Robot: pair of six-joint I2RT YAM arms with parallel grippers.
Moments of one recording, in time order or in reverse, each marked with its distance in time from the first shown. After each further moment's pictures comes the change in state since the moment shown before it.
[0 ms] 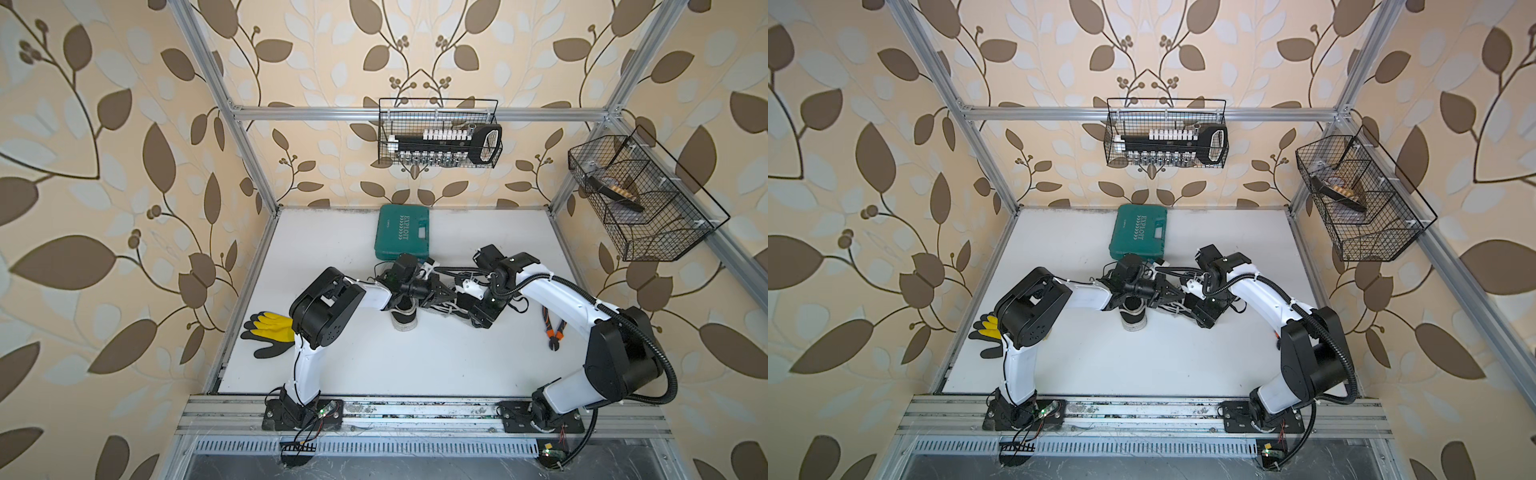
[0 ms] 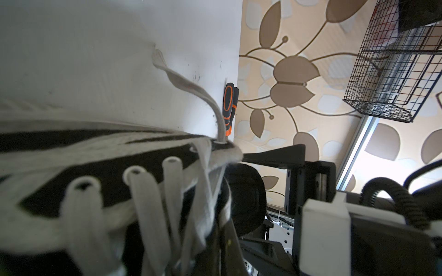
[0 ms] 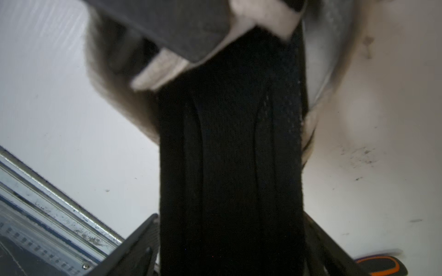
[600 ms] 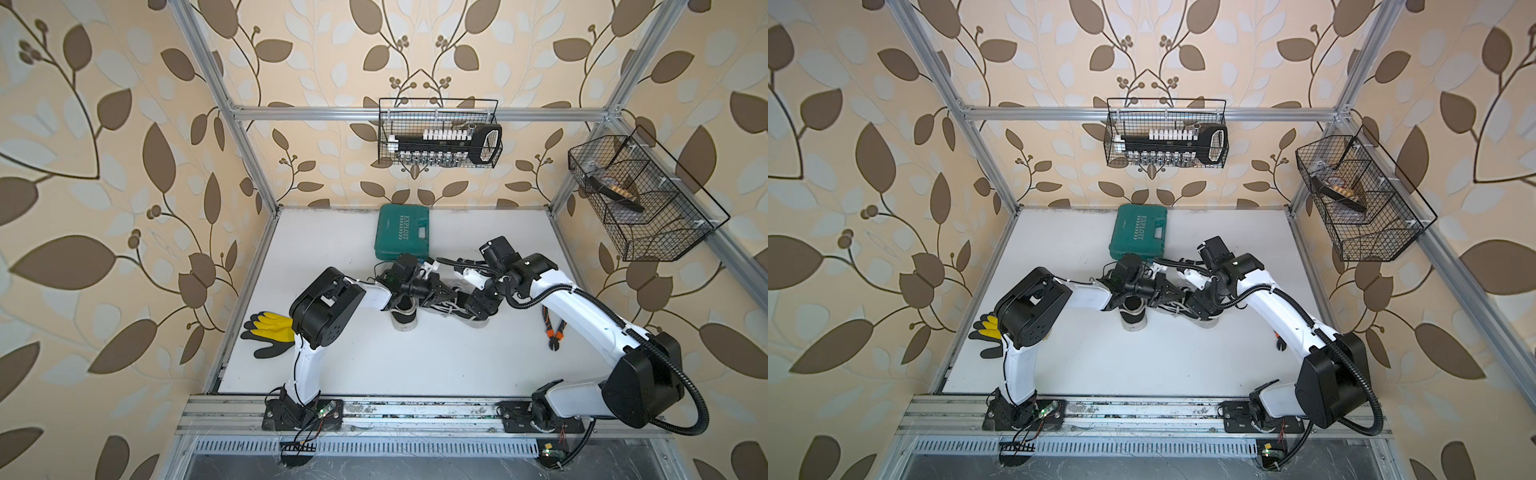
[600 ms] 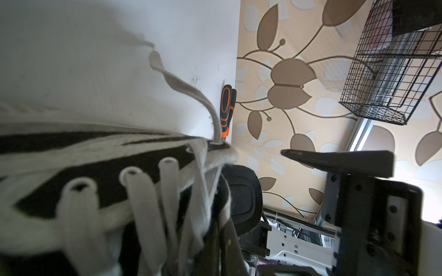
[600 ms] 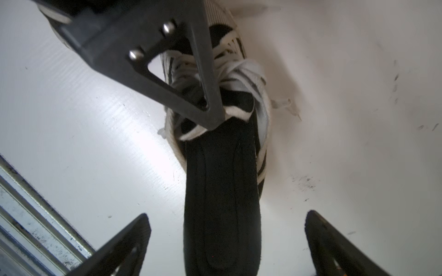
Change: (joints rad) left arm 0.000 0.000 -0.002 0.023 -0.004 -0.022; right arm 0.022 -0.140 -0.006 0.103 -0.001 -0.020
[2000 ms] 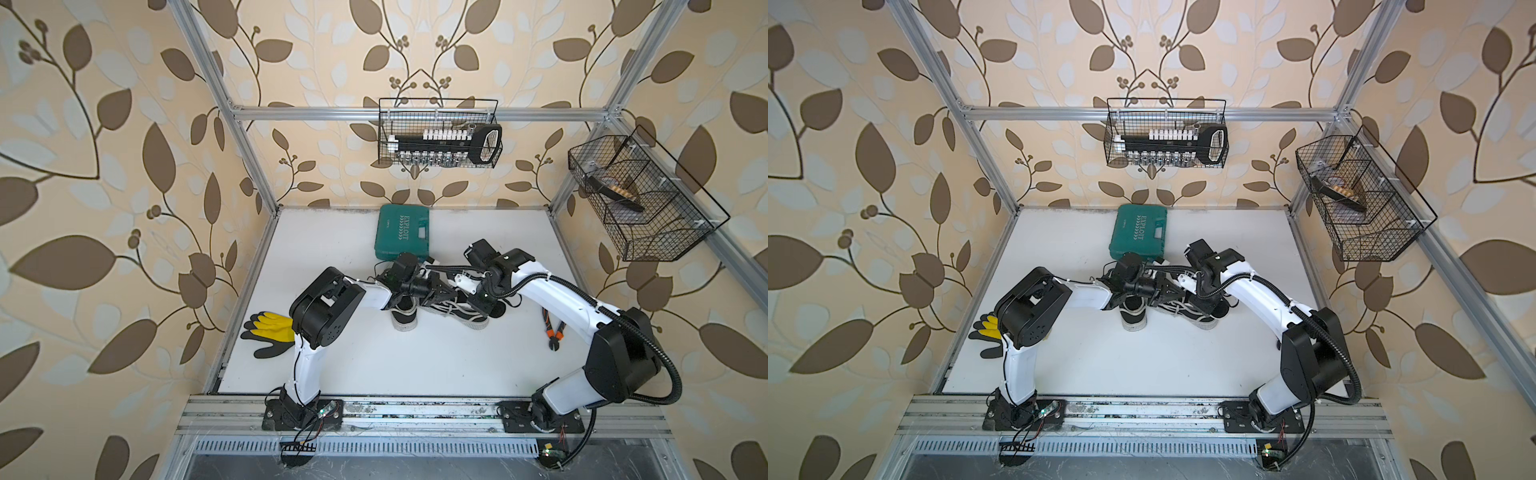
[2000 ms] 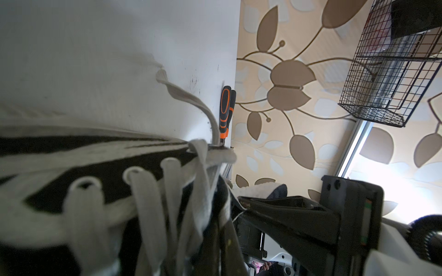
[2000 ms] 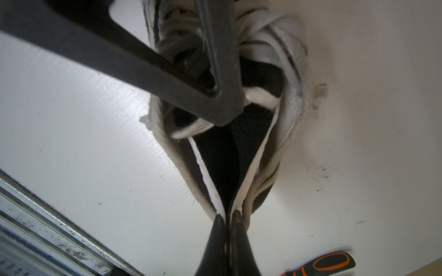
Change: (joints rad) left arm 0.001 0.000 0.010 -0.008 -0.001 -0.009; right arm 0.060 0.145 0.076 -0.076 0.079 0.016
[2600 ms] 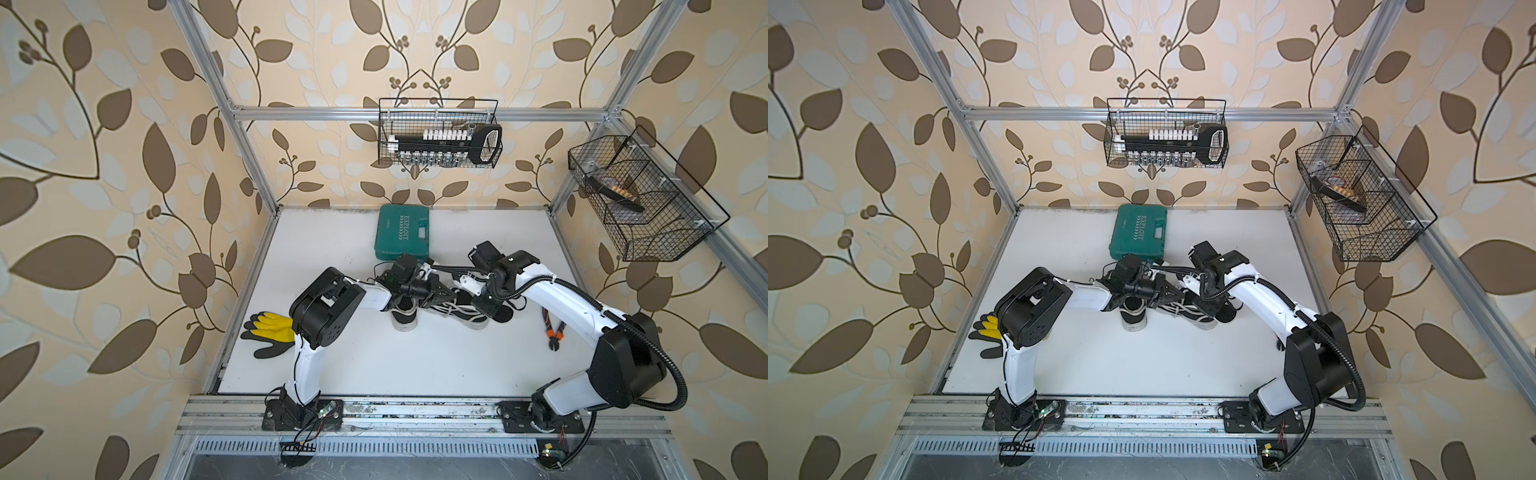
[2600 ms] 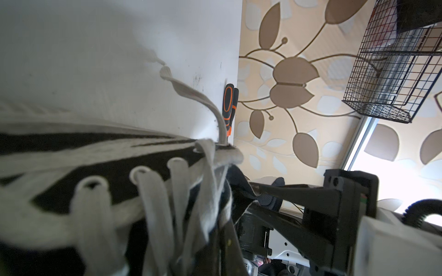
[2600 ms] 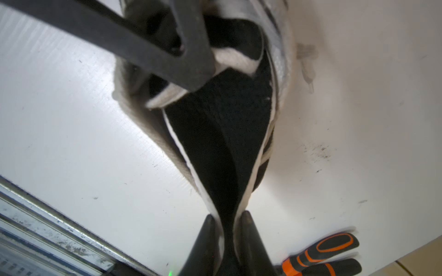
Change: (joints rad) left arm 0.000 0.000 -0.009 -0.002 0.001 0.023; right arm -0.018 -0.038 -0.026 -0.029 0.029 0.040
